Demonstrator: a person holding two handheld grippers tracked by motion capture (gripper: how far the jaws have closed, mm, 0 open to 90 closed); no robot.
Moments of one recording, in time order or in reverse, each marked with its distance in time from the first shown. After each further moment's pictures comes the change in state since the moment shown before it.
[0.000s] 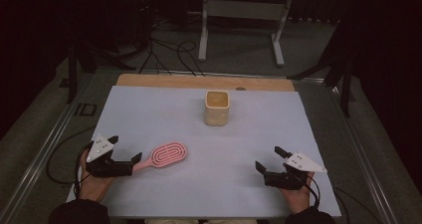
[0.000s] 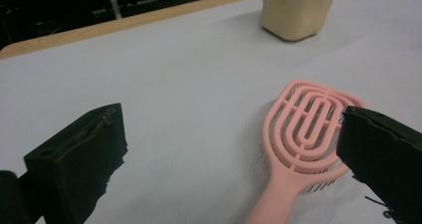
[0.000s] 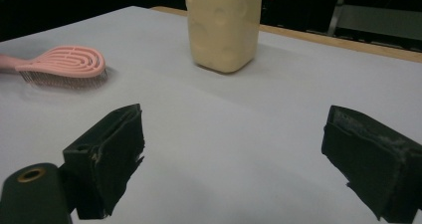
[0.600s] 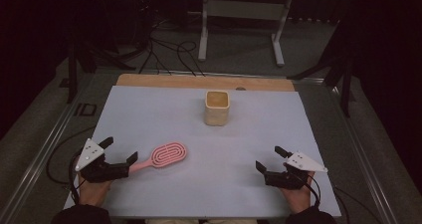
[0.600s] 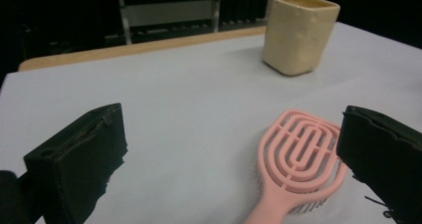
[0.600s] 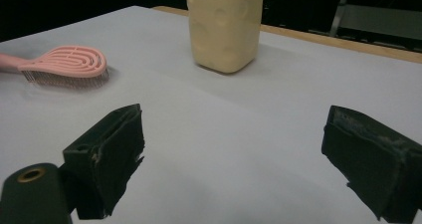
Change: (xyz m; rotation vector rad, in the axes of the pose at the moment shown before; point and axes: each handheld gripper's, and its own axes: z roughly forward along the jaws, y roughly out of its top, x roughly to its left) left arm -0.002 -0.006 -0.016 -0.136 0.018 -0.069; right arm -0.002 0.001 0.000 0.006 0.010 -0.002
